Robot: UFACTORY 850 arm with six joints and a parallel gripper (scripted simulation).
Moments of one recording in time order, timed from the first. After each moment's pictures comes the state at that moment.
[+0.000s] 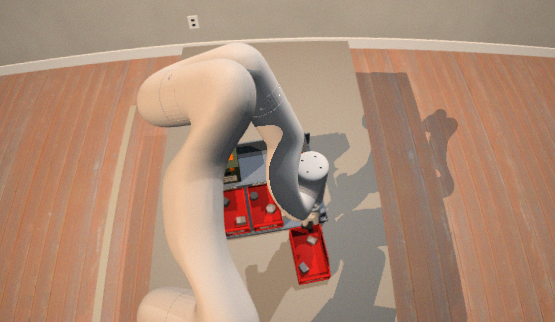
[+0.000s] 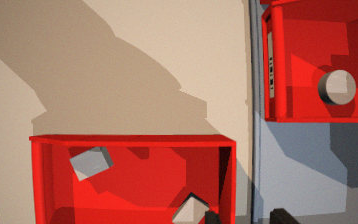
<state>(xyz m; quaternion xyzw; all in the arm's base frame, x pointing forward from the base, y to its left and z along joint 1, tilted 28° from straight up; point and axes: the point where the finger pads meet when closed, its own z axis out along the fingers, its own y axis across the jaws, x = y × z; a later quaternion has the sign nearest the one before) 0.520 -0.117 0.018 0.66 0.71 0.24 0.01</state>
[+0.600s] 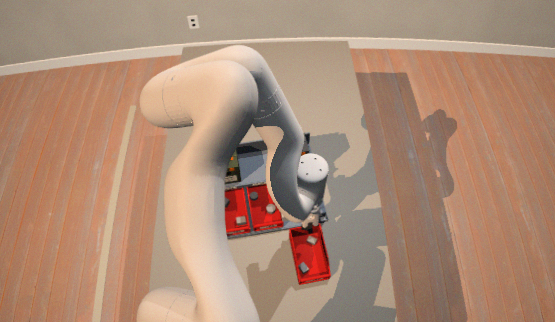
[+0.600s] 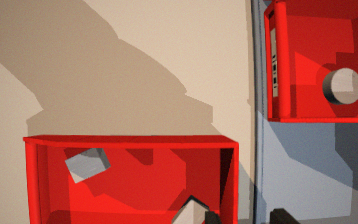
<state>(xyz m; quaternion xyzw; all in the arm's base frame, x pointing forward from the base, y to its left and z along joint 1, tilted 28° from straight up) 0.523 -0.114 0.009 0.66 0.71 0.24 0.01</state>
